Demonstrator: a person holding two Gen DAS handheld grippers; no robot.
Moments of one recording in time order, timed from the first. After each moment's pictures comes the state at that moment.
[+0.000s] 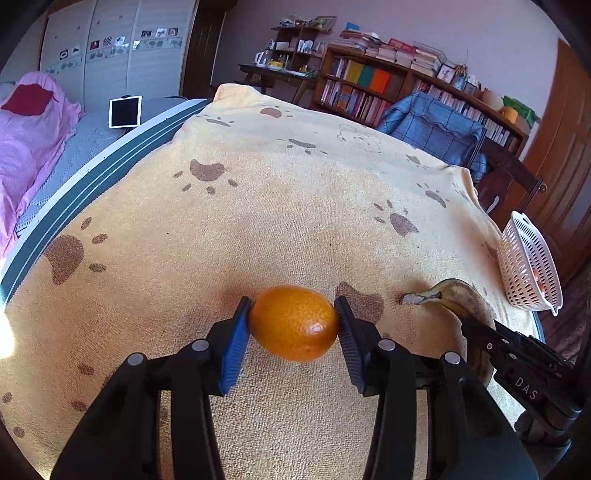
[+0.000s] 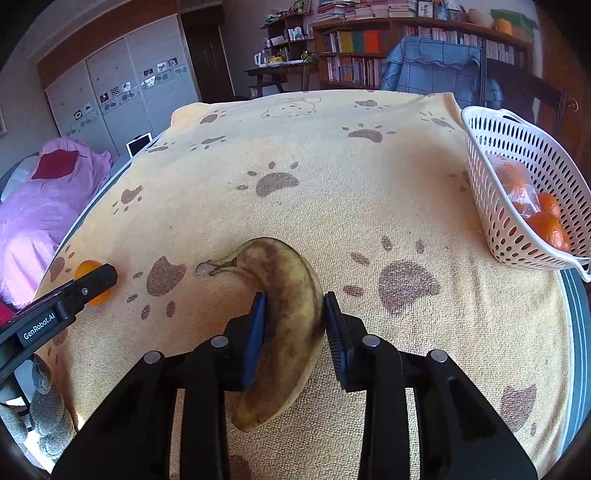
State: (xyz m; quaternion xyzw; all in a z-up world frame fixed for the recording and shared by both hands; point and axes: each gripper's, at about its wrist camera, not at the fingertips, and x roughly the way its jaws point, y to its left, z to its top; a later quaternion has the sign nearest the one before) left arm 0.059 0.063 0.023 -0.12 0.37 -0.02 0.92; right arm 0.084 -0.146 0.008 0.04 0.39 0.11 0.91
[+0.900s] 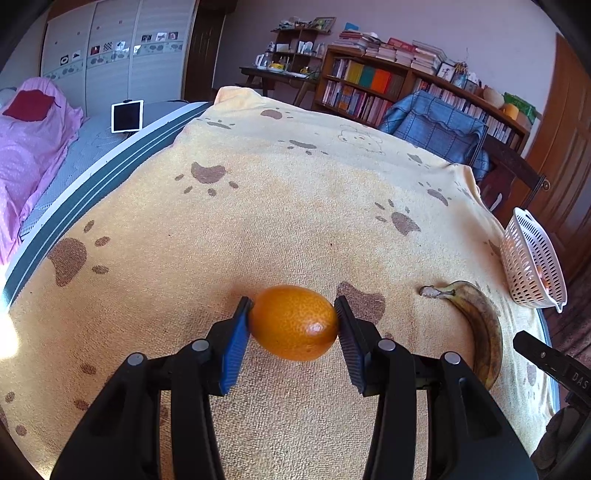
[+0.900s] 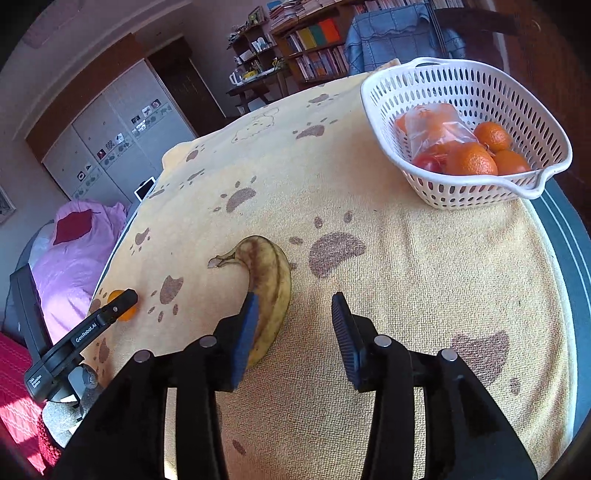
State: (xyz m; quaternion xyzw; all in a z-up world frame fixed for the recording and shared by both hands) left arm 0.058 0.060 0.022 -0.11 0.37 -0.01 0.92; right arm 0.058 -0.220 0.008 0.17 0.40 0.12 0.89
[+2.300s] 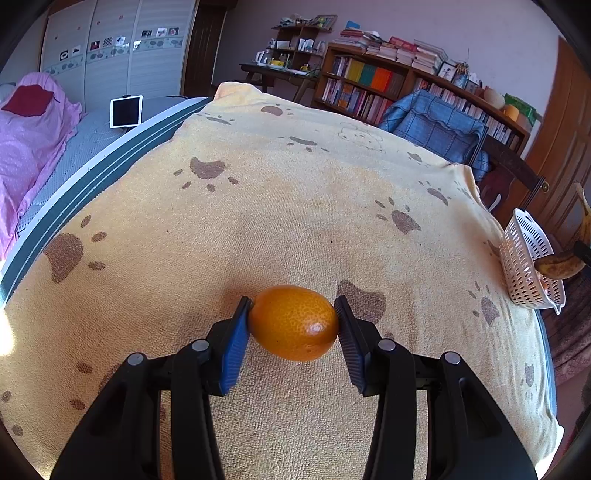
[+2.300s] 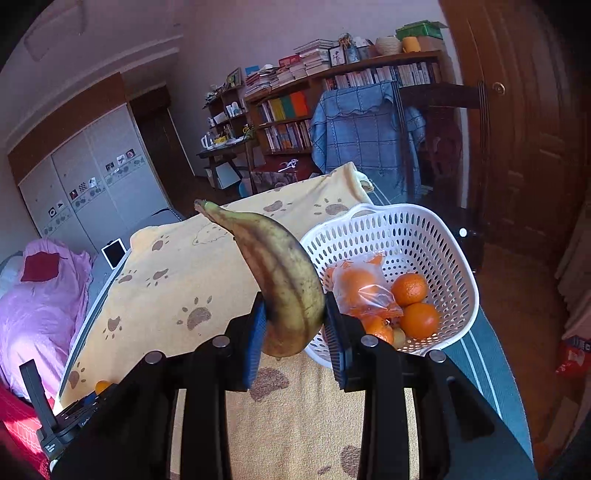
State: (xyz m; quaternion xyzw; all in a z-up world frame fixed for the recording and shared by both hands) left arm 0.060 0.062 0.018 -0.12 0.37 -0.01 0.92; right arm 0.074 -0.292 0.104 0.14 0.28 0.01 0.95
